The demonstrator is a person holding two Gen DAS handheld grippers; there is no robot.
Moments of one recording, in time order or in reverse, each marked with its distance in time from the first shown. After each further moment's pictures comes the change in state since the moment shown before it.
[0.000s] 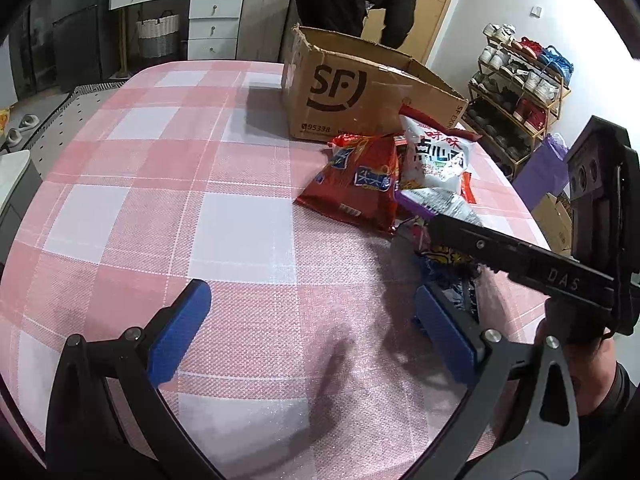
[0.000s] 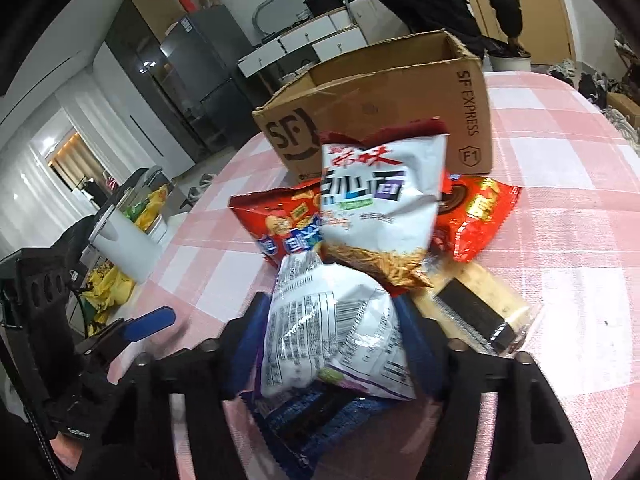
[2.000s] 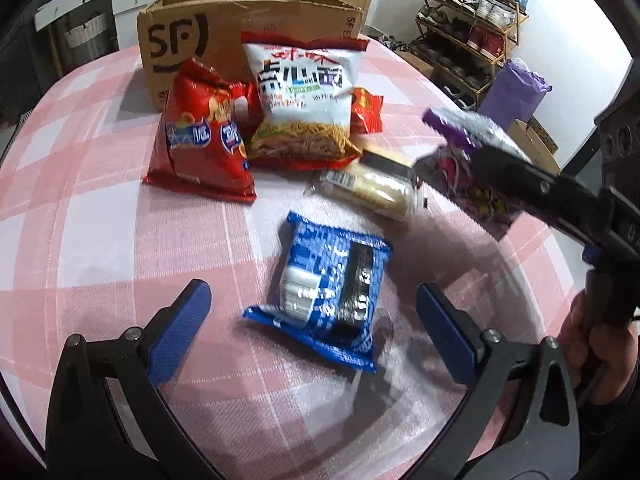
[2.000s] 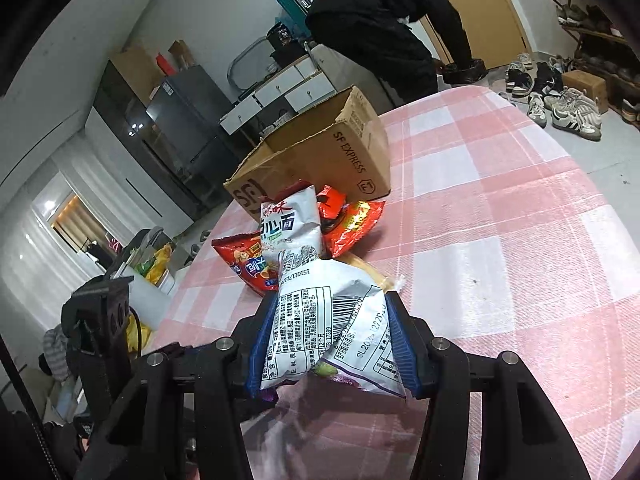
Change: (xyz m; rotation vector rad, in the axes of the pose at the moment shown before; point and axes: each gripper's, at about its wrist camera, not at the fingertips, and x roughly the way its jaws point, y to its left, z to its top) left arm 0.046 -0.100 -0.006 0.206 0.162 -0.094; right arm -0.118 -0.069 -0.039 0.141 -0.168 0.003
